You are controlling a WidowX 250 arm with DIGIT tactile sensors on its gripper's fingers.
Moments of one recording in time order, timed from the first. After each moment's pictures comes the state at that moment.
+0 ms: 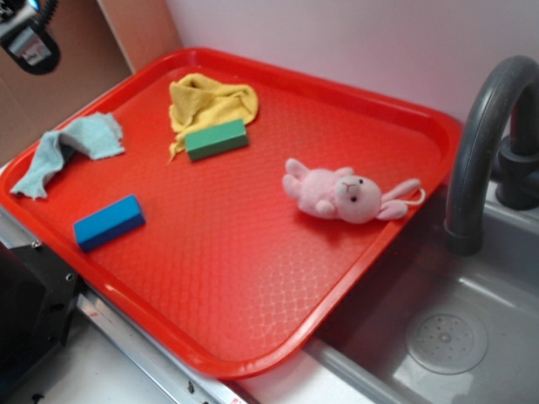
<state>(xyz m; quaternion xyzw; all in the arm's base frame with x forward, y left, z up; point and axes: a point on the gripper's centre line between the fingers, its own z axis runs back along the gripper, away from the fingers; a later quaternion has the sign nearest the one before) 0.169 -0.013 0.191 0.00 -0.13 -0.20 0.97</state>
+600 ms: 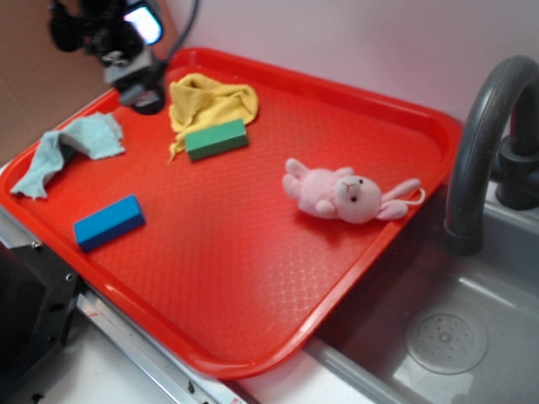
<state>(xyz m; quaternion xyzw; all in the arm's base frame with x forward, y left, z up) 0.218 -0.073 0.155 0.04 -0.12 -0.32 0.94</state>
